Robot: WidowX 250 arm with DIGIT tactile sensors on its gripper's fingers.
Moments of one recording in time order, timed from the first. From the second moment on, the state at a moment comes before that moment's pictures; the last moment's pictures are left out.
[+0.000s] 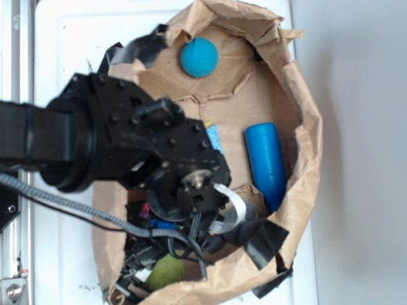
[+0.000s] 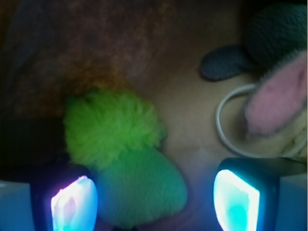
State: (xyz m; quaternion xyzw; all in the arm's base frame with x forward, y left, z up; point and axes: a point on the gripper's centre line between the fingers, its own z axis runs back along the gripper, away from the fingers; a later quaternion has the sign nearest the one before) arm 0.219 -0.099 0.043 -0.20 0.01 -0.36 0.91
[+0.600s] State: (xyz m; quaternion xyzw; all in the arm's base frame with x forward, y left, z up) arm 0.229 -0.114 0.017 -0.16 0.00 -0.36 0.92
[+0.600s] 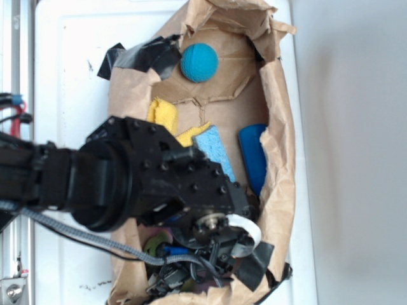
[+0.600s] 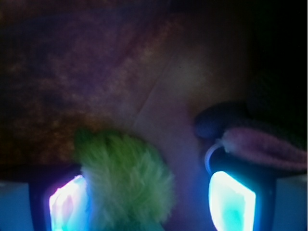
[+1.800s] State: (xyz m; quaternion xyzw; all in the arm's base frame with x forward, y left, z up) arm 0.227 -0.109 0.030 -0.14 -0.03 -0.38 0.91
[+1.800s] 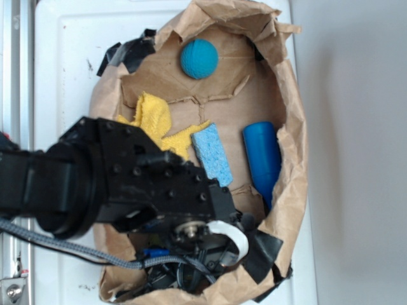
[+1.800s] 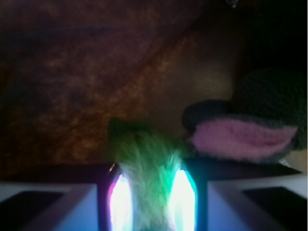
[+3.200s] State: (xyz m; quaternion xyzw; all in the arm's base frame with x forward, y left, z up) arm 0.202 -0.061 0.094 -0.06 -0.03 -0.24 0.97
